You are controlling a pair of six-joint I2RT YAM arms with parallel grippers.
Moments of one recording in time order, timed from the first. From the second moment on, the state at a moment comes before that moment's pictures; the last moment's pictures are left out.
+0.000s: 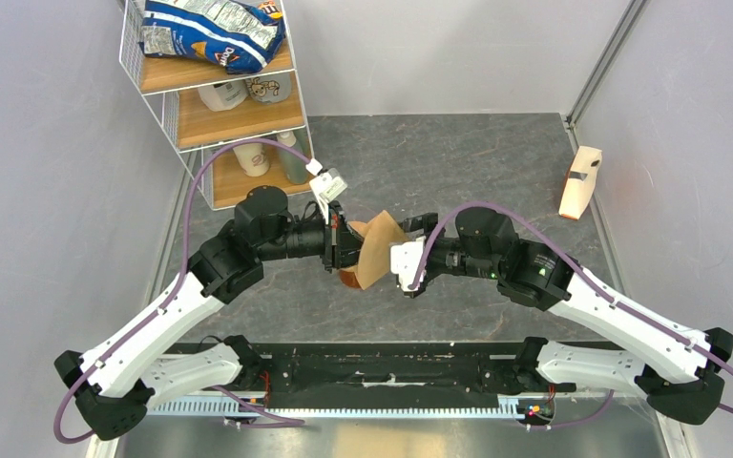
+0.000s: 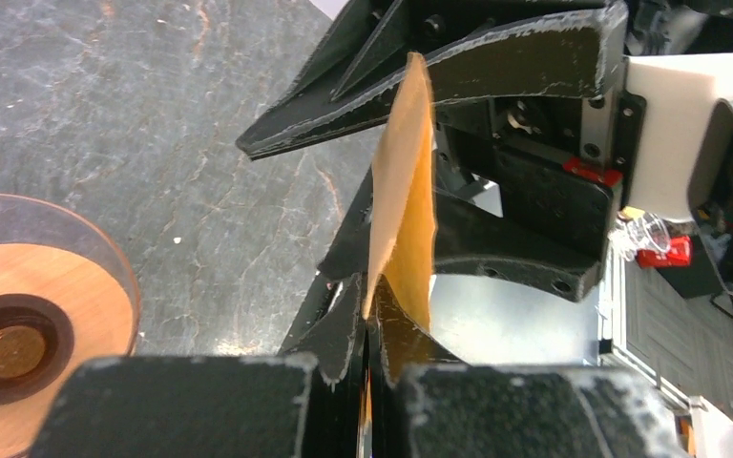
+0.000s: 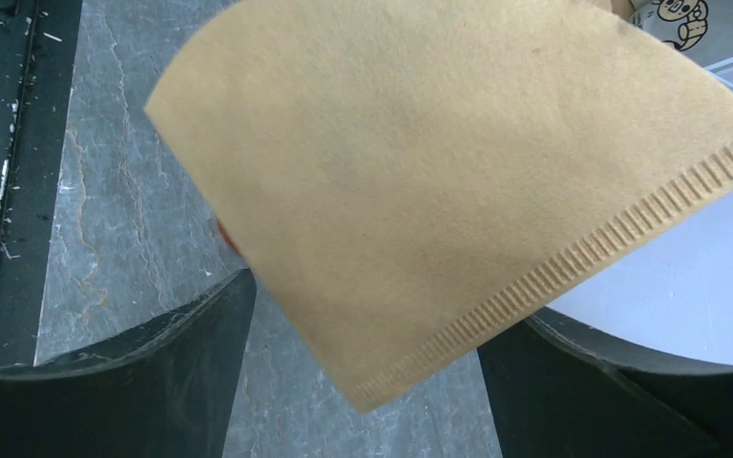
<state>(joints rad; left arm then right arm) -0.79 0.95 1.08 -0.37 0.51 -0.44 0.99 1.00 1.10 -0.49 -0.23 -0.83</state>
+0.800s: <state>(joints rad) -0.77 1.19 1.34 -0.46 -0.08 -0.51 0.98 1.16 1.38 -0.36 0.11 -0.07</state>
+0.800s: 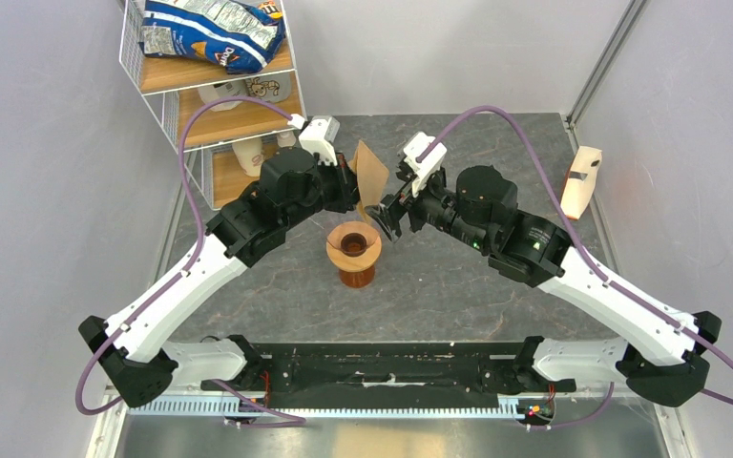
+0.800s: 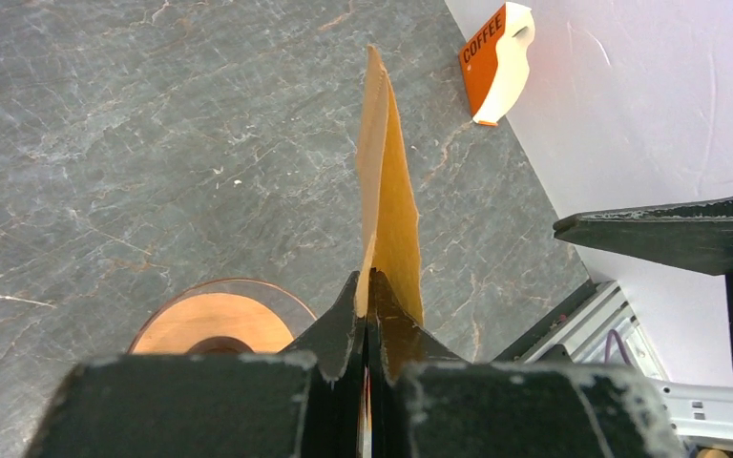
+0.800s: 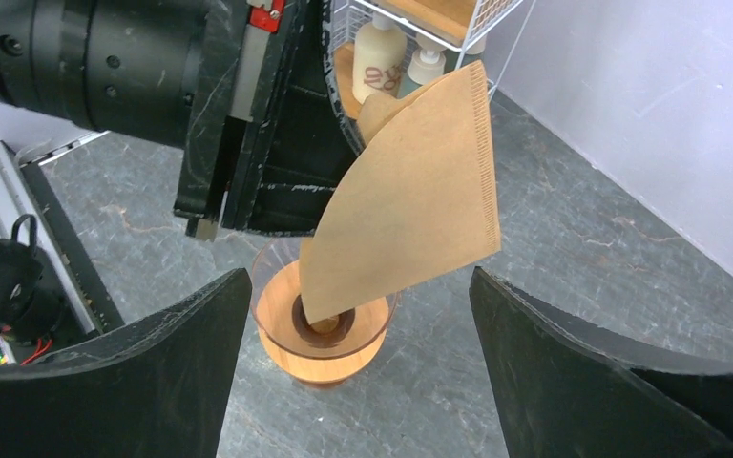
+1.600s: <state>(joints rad) -0.76 1.22 1.37 -0.45 -0.05 -0.65 1.01 1.19 1.28 -0.22 0.27 -0.24</state>
